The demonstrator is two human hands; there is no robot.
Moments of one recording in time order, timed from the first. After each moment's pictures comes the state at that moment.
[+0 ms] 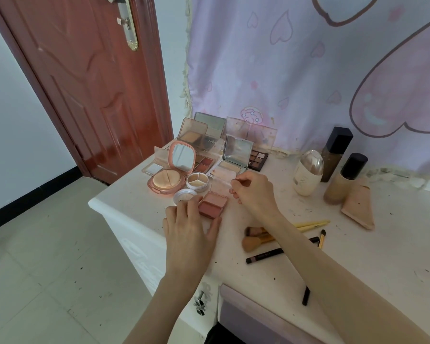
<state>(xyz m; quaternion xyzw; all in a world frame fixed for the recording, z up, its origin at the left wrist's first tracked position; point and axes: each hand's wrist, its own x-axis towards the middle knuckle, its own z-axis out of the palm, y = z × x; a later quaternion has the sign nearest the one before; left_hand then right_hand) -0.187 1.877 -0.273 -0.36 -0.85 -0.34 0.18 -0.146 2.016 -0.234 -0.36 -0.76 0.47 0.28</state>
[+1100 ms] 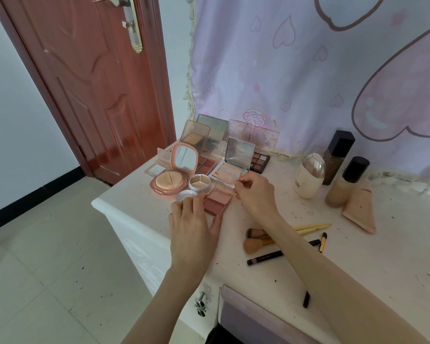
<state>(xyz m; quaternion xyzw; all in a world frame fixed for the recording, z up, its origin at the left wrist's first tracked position) -0.189 1.884 -0.265 -0.36 -0.86 -0.32 0.16 -0.148 2.017 -0.237 -0.37 -0.77 0.44 0.28</state>
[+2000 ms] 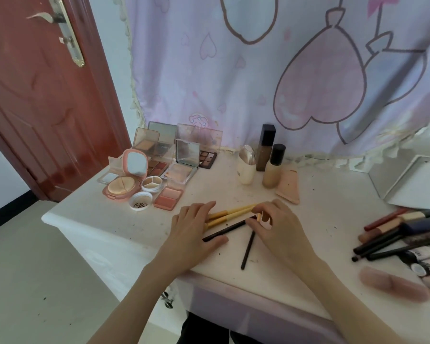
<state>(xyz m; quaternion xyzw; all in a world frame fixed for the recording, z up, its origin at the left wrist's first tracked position) -0.144 1.901 -0.264 -0.59 -0.76 -0.27 -0.04 0.028 2.002 -0.236 -0.36 -0.86 0.21 0.28</state>
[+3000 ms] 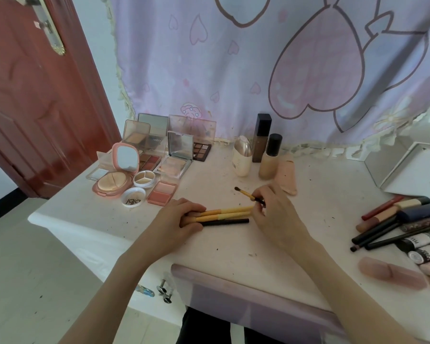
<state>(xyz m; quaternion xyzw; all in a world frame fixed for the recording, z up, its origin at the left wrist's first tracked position) -0.170 1.894 -0.240 -0.60 -0.73 -0.31 -0.14 0.017 2.017 -0.236 -0.36 -0.88 0.17 0.27</state>
